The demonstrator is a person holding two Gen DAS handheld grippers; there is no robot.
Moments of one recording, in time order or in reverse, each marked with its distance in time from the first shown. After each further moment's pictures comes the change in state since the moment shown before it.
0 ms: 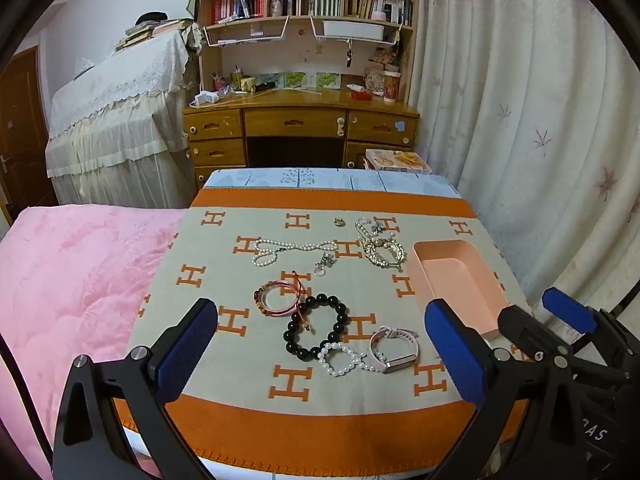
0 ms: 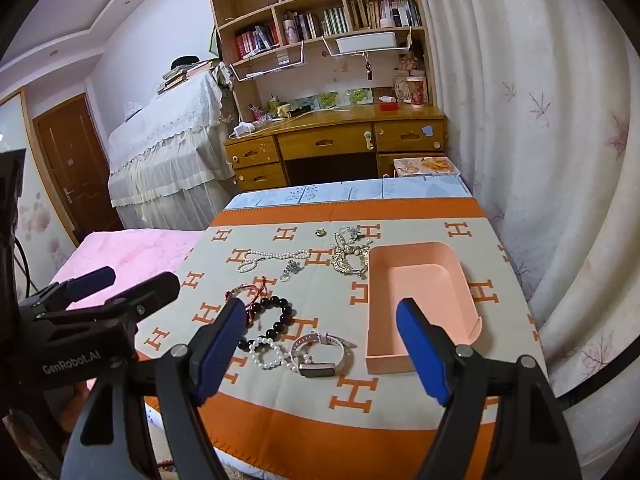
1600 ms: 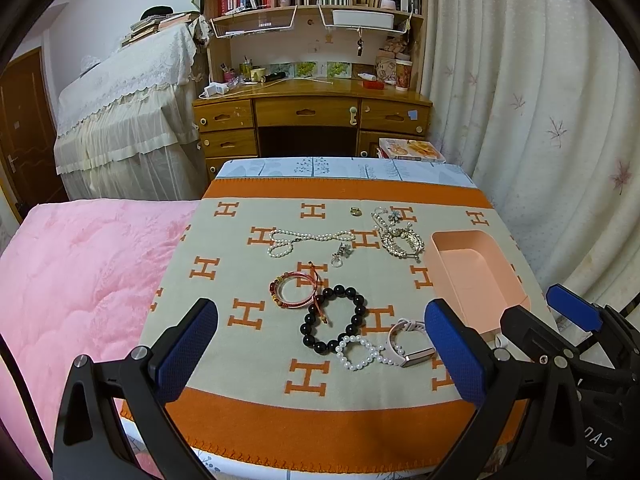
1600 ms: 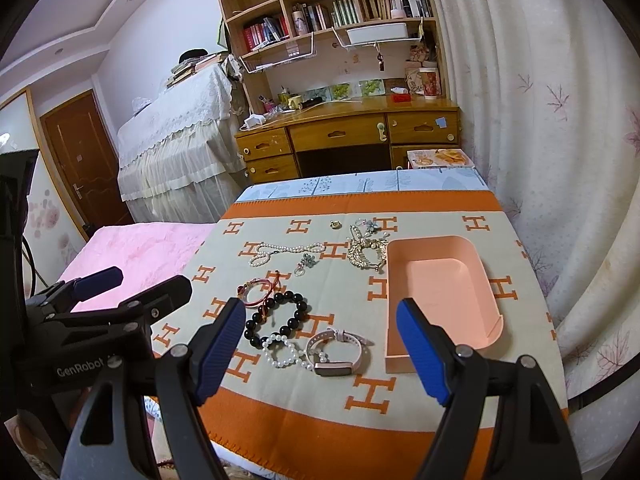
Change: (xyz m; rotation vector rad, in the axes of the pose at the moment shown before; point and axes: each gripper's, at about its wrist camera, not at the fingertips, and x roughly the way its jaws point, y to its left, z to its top) left arm 0.006 0.014 -0.007 0.003 0.032 0.041; right arm 0.012 0.001 -0.003 0.003 0.018 0.045
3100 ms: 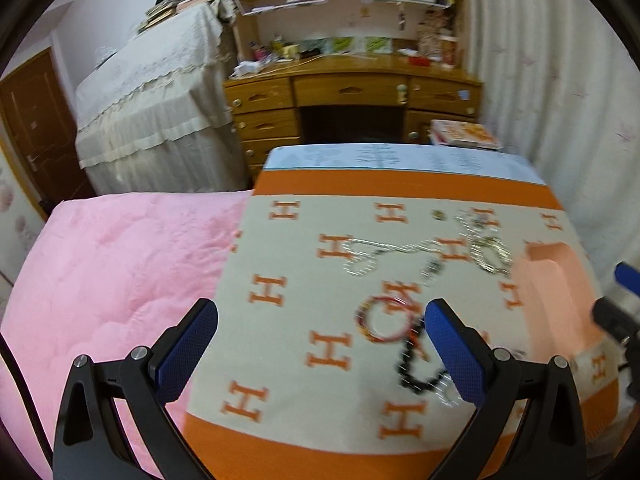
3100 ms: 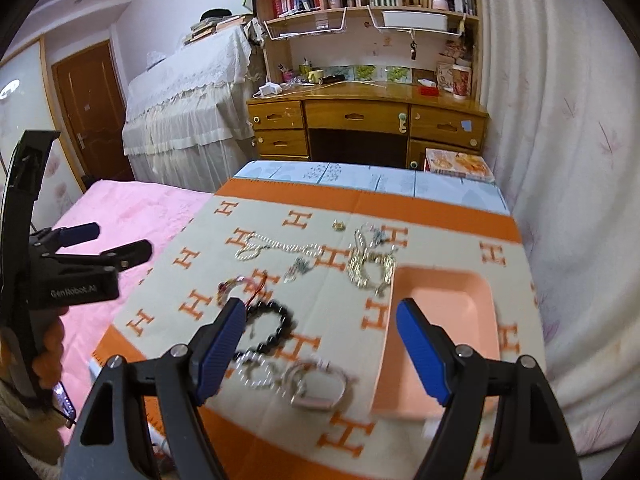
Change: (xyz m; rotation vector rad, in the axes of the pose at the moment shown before) left arm 0.076 0.074 0.069 0.000 0.118 0.149; right arm 0.068 0.009 0.062 -0.179 0.130 -0.007
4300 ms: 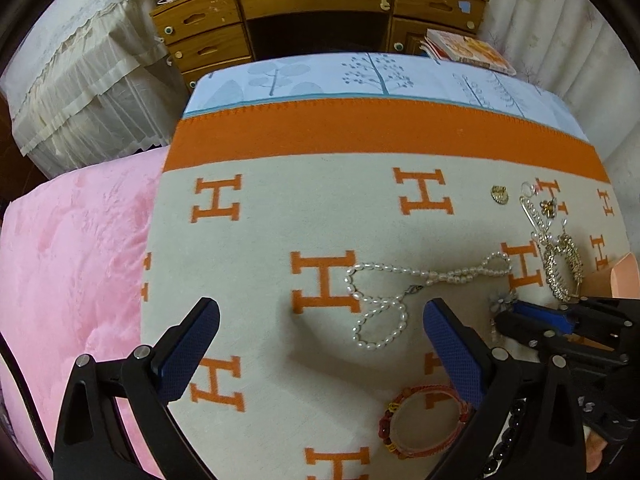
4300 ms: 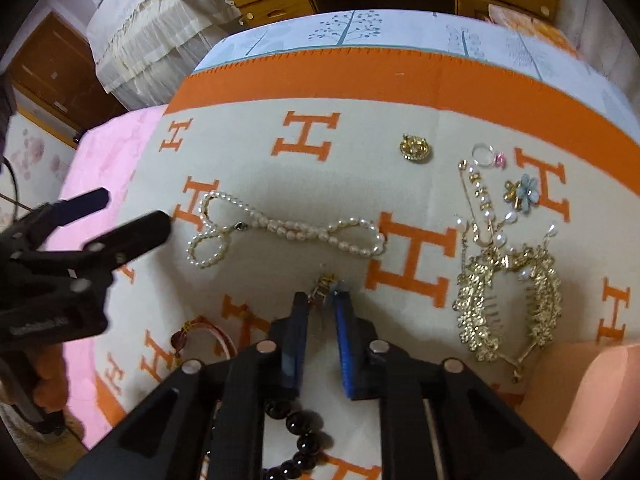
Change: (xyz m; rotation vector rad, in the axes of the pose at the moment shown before) left arm 0.214 -0.020 0.062 0.107 0.340 -0.128; right arm 0.240 0.006 0.030 0.175 0.509 0.173
